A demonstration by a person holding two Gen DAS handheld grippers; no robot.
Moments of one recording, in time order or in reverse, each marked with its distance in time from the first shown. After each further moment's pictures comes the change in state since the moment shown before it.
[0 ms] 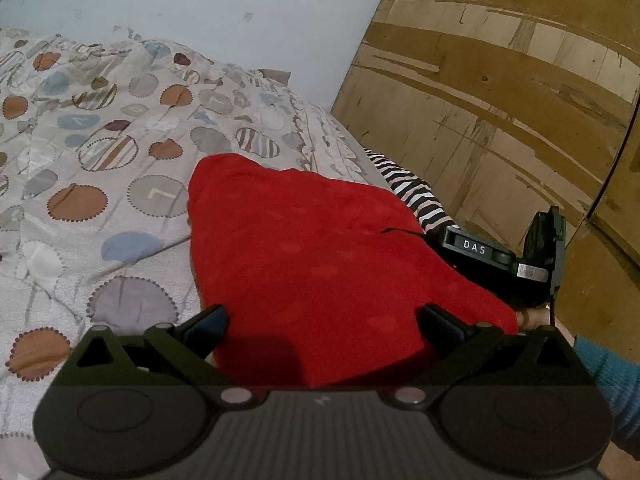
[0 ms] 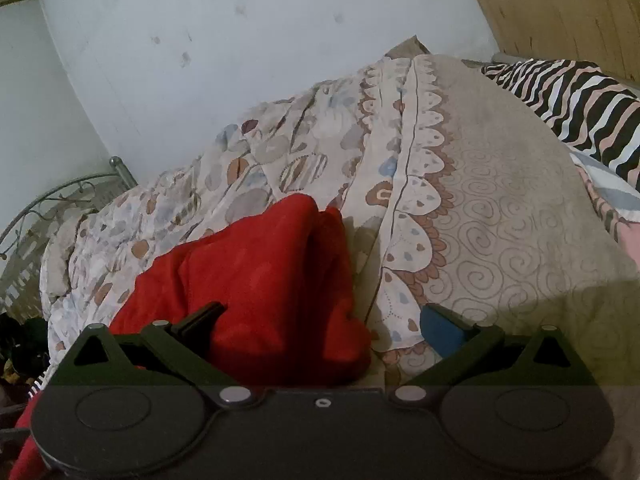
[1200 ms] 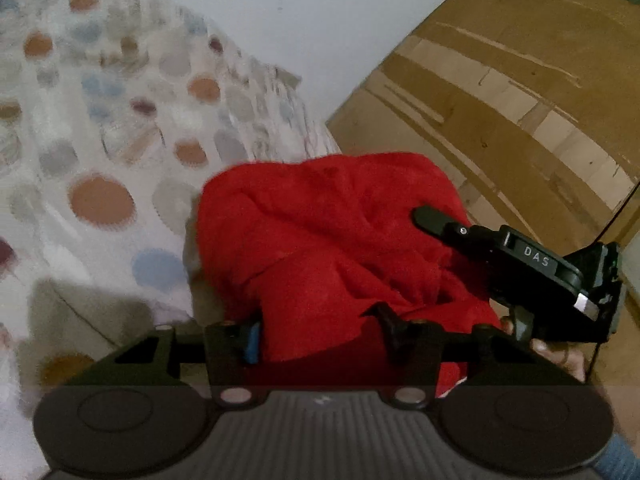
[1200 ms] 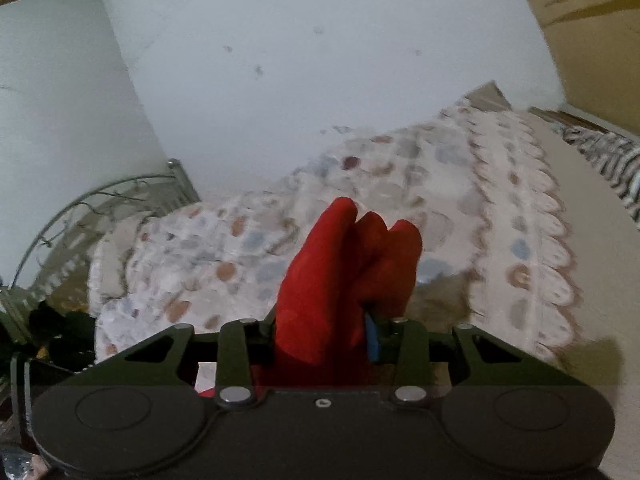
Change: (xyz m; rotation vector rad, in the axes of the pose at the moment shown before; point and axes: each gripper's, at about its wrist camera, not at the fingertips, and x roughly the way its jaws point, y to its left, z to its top) left arm -0.030 0.081 0.049 -0.236 -0.020 -0.166; right arm -0.029 0.131 0.048 -0.114 -0.049 0.135
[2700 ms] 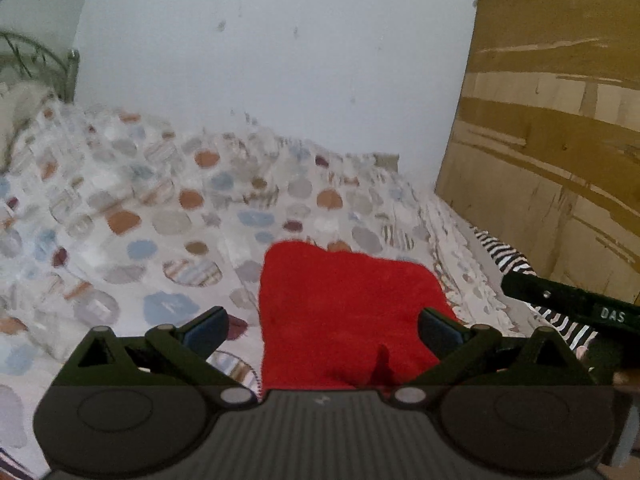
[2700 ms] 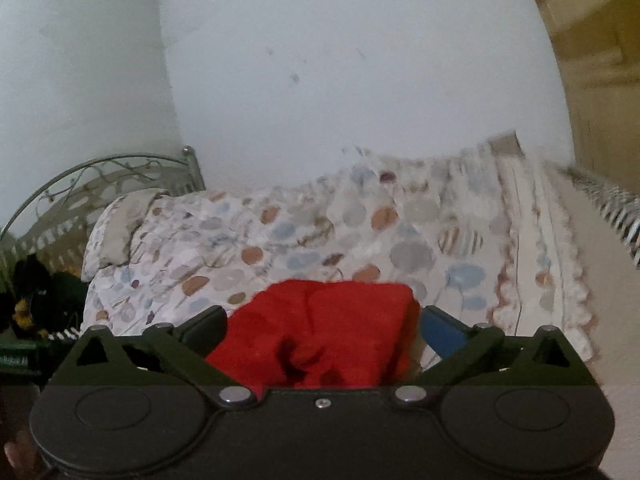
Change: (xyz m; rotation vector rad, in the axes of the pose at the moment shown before) left arm -0.141 -0.054 -0.037 0.265 -0.253 0.485; right arm -0.034 0.095 -0.071 -0.204 -0.095 -0.064
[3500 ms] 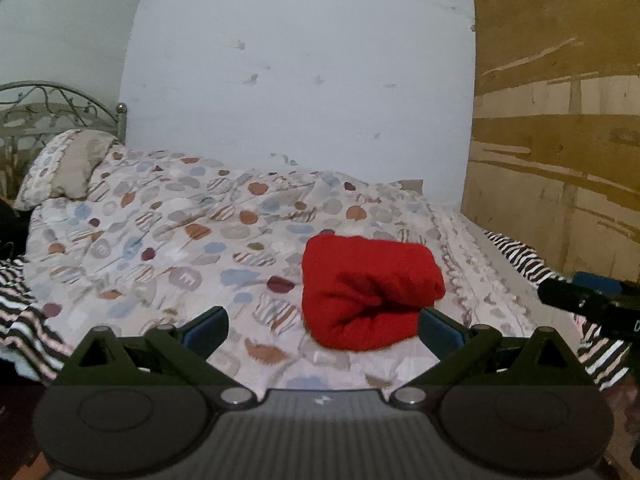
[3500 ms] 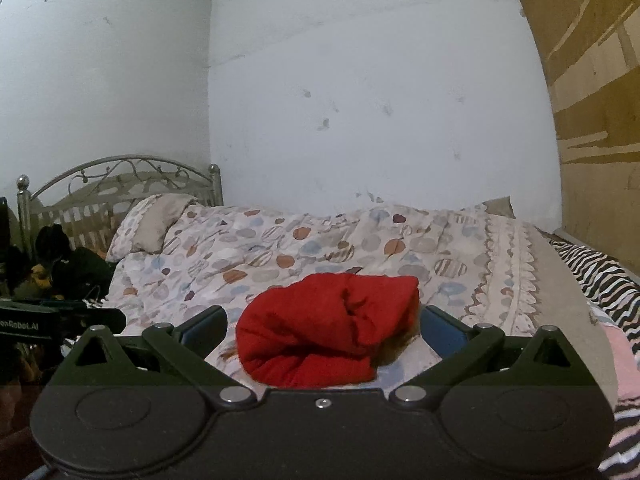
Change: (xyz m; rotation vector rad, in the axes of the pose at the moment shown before) left arm -0.159 -0.037 -0.096 0.057 -0.115 0.146; right arm -0.174 0.076 -0.083 -0.146 -0.132 -0.020
